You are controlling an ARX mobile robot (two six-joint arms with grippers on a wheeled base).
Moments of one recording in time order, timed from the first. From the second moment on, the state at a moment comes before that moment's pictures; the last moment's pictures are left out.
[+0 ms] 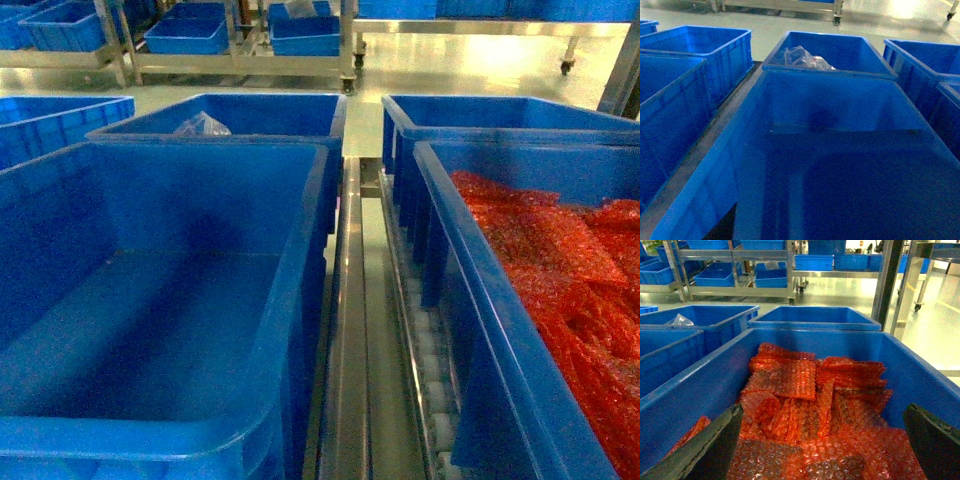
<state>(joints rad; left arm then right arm) -0.27 0.47 0.41 -0.15 -0.29 -0.11 0.00 0.01 0.01 -0.01 0.00 0.00</state>
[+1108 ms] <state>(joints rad) -0.27 0.47 0.41 -0.15 -0.29 -0.11 0.00 0.01 0.01 -0.01 0.00 0.00</state>
